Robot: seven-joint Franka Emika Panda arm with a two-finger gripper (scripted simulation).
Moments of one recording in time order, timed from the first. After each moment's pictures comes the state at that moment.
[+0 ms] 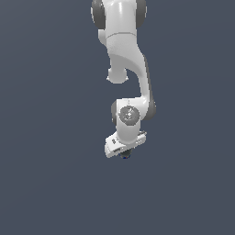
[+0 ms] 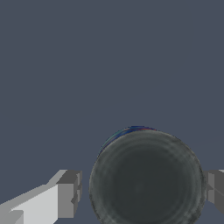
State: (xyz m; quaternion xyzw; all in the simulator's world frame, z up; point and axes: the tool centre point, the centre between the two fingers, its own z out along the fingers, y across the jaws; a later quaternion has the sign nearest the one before) arm 0.055 0.039 0.024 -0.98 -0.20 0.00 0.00
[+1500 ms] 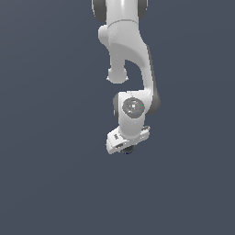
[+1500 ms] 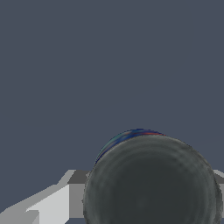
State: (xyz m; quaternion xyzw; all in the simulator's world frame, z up) arm 0.052 0.048 0.059 -0.98 -0.20 0.00 0.00
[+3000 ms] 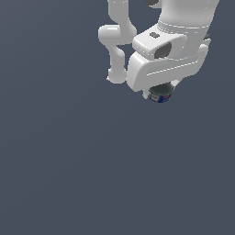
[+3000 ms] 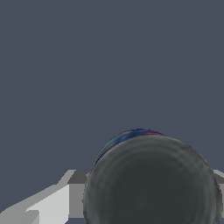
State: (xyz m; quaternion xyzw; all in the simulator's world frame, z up) arm 0.031 0.119 0.385 -0.98 -0.20 0.00 0.00
